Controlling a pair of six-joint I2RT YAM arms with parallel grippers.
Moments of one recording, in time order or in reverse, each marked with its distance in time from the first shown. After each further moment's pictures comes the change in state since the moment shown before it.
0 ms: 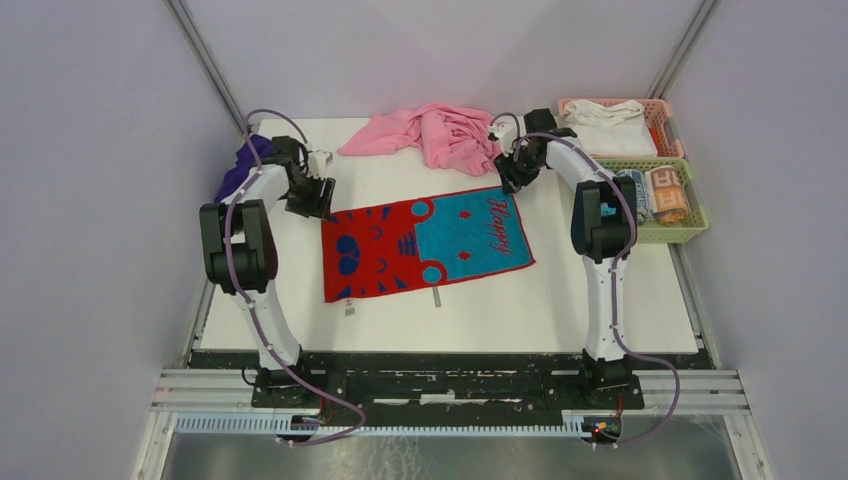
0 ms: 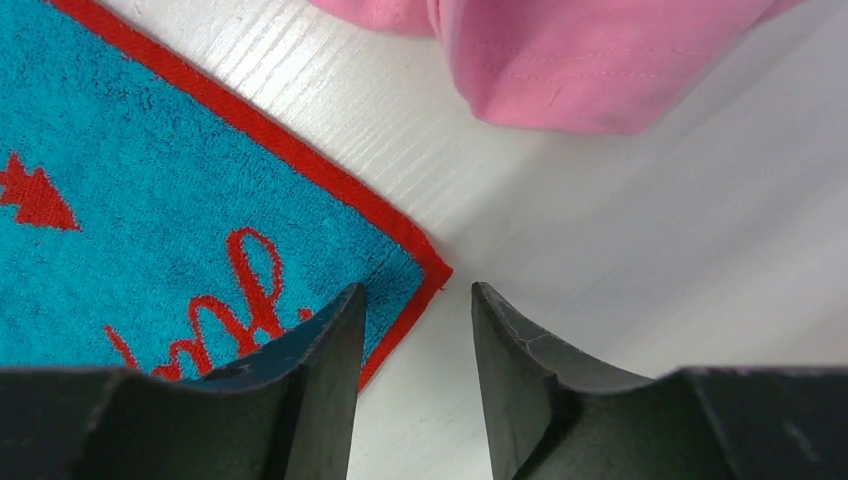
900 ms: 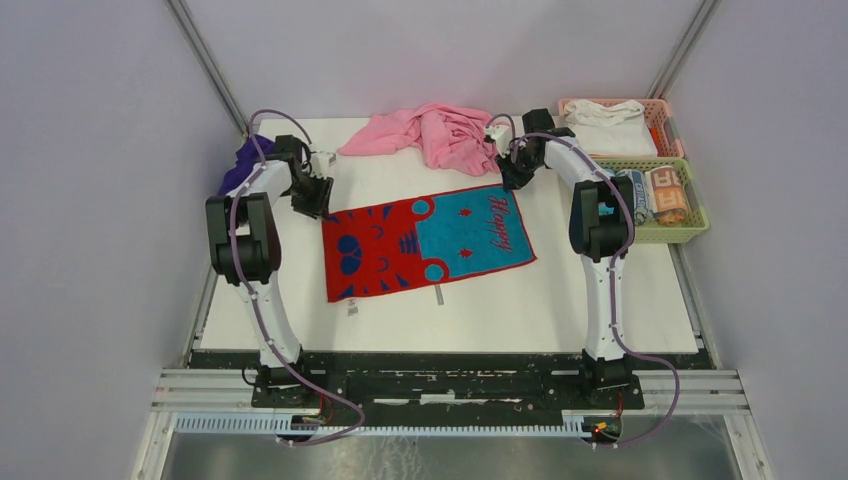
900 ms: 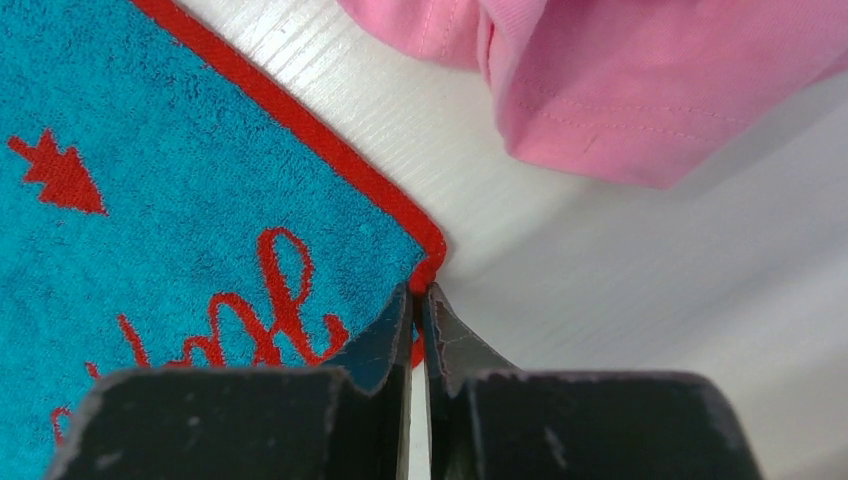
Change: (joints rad) left arm 0.000 0.076 0.071 -0.045 0.021 0.024; right arm 0.000 0.037 0.038 -0.022 -0.059 -0.086
